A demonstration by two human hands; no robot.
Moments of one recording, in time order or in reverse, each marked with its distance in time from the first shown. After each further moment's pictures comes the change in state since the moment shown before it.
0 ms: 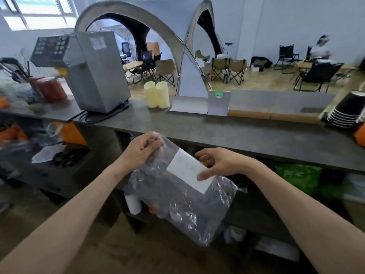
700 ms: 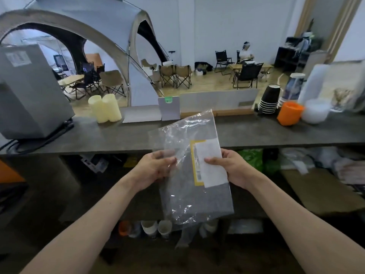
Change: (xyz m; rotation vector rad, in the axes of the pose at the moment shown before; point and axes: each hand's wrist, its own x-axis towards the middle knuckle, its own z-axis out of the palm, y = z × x) left_hand 0.034 0.028 0.121 -0.775 -0.424 -0.411; right_hand -0.098 0.069 0.007 1.155 0.512 0.080
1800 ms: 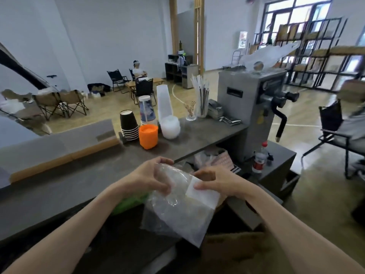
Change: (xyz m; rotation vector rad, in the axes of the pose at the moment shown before) left_hand 0.178 -0.003 0.436 0.799 -0.752 0.121; right_hand -0.187 -0.065 -0.386 -0.691 0.365 -0.011
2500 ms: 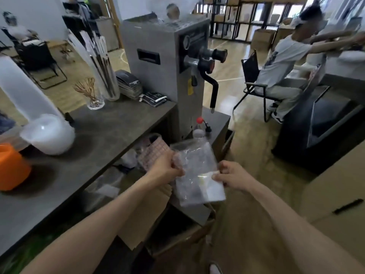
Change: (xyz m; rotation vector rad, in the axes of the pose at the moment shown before) left_hand 0.336 0.019 0.190 0.097 -0.114 0.111; right_hand -0.029 0.248 -0.153 0.301 0.546 0.543
